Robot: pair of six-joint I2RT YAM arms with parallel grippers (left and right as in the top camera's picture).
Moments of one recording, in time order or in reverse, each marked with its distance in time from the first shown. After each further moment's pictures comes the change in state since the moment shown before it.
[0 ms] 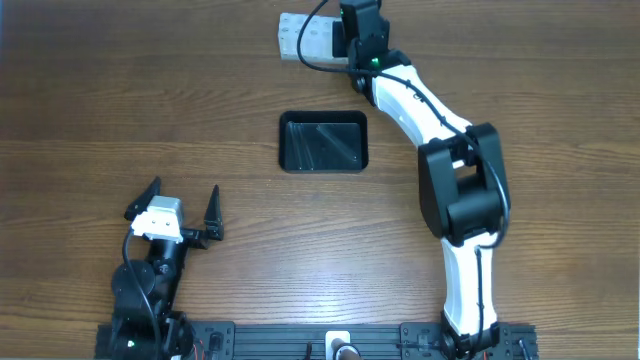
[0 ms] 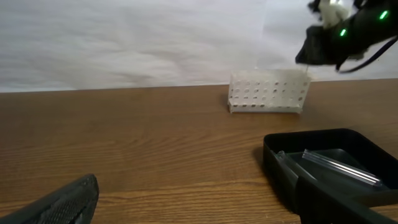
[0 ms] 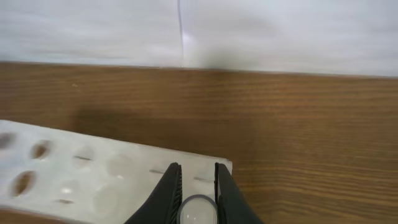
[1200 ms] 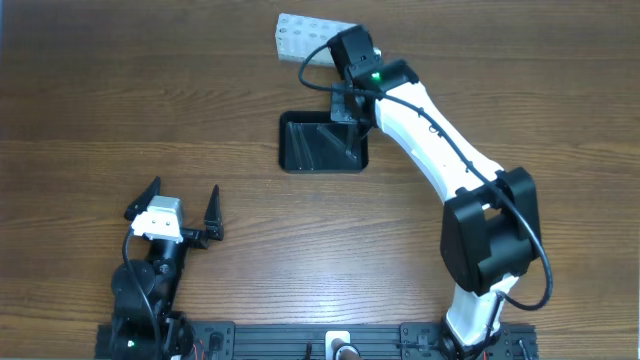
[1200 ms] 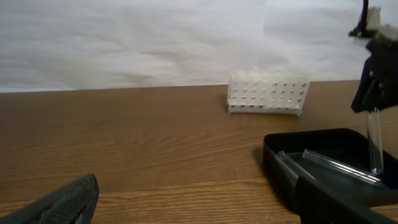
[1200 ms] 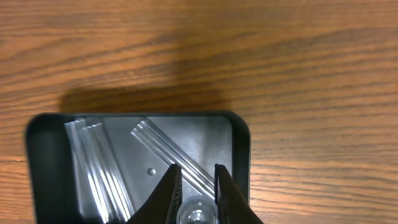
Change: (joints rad) left arm 0.000 0.000 0.000 0.000 0.000 0.000; right arm 0.078 -0.240 -0.149 -0.699 -0.165 0.286
